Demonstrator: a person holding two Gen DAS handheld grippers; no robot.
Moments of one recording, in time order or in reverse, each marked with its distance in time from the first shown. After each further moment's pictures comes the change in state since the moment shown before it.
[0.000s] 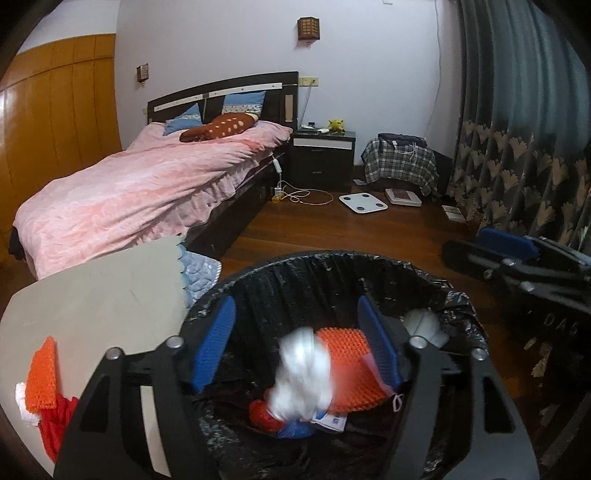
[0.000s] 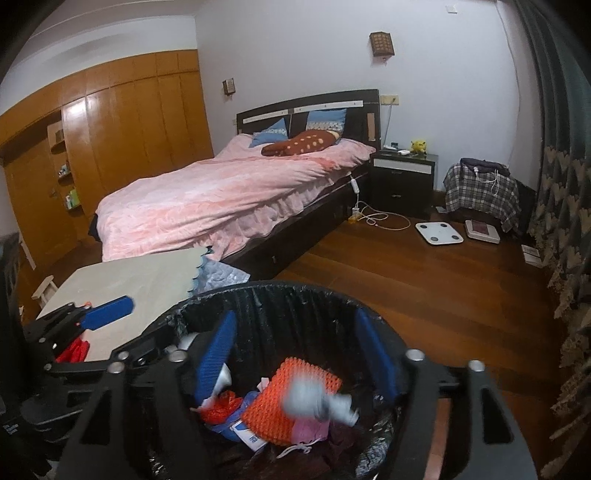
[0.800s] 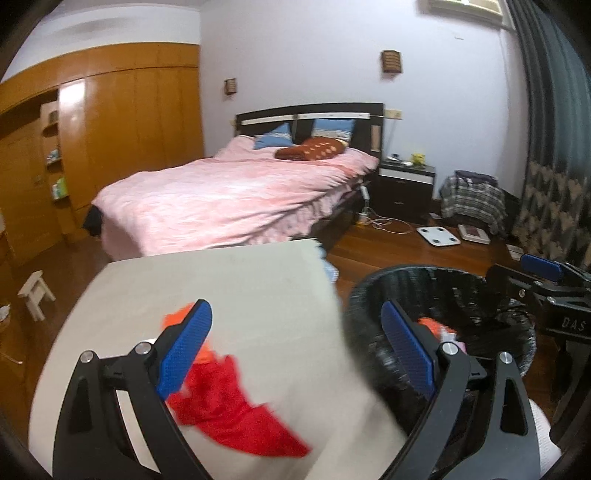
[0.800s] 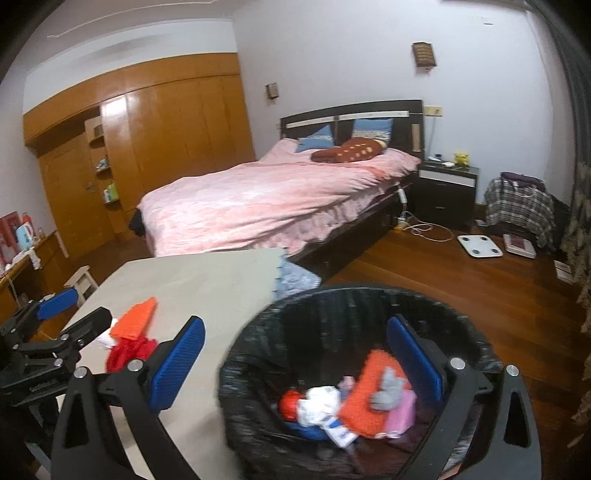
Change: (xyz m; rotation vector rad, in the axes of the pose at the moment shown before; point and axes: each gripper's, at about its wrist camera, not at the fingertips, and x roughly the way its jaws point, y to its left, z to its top) left arm -0.142 0.122 -0.038 -0.138 -0.102 0.294; right arm -0.024 0.118 -0.008 -0.065 -0.014 0.172
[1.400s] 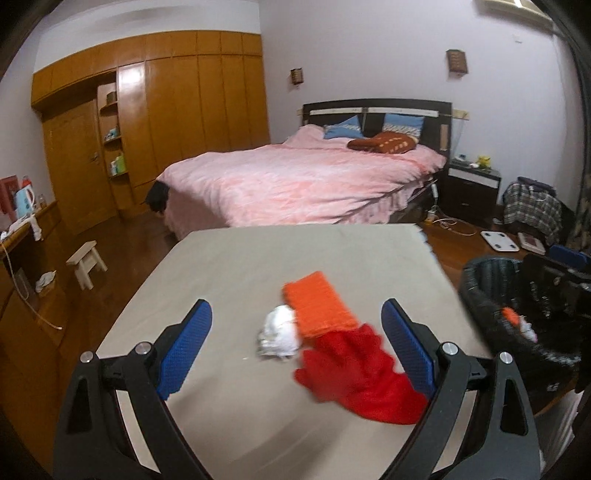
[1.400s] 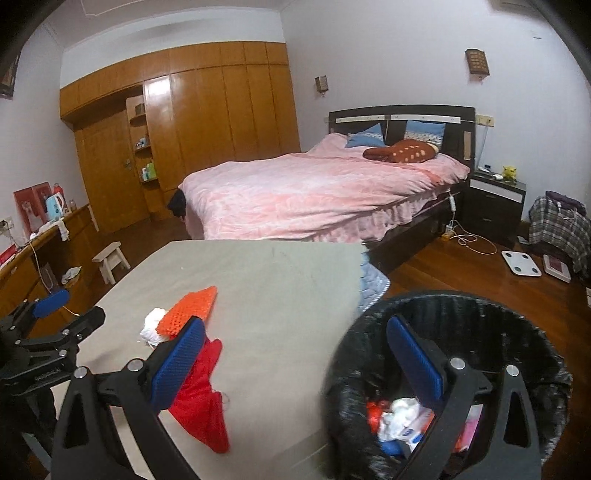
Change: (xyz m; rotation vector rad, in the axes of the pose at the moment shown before) left arm -0.011 0.124 -0.033 -0.085 0.040 0.227; right arm 0.052 0.097 -0.012 -0.095 0.027 0.120
